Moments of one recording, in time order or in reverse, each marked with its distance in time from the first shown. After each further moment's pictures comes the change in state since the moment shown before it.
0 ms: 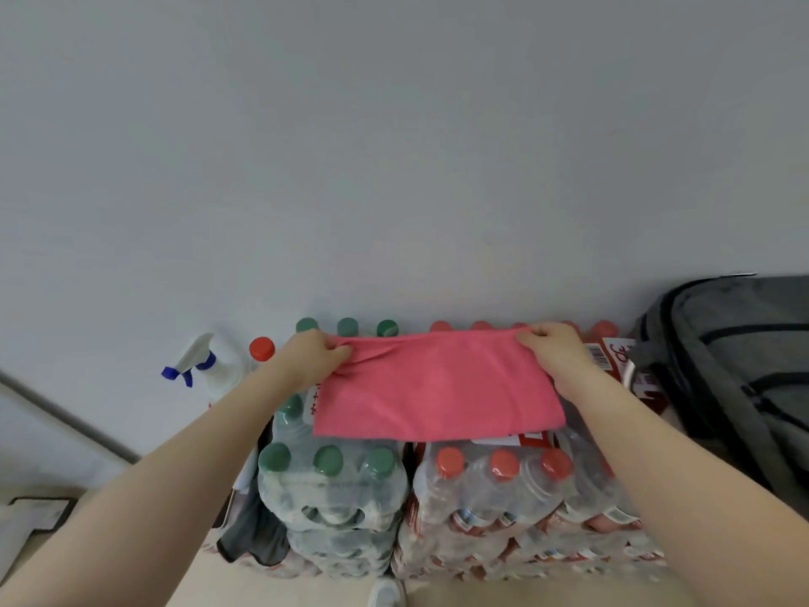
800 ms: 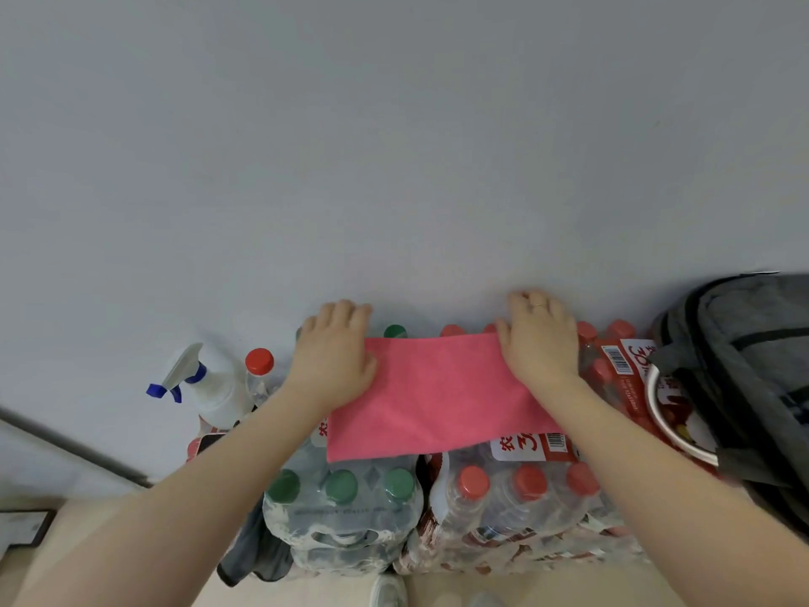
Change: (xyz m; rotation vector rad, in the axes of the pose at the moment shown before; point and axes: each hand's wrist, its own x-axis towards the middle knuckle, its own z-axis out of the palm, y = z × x) left_hand 0.018 0.006 0.015 0.365 0.366 0.392; right_hand -0.004 -0.030 0.044 -0.989 0.216 -0.393
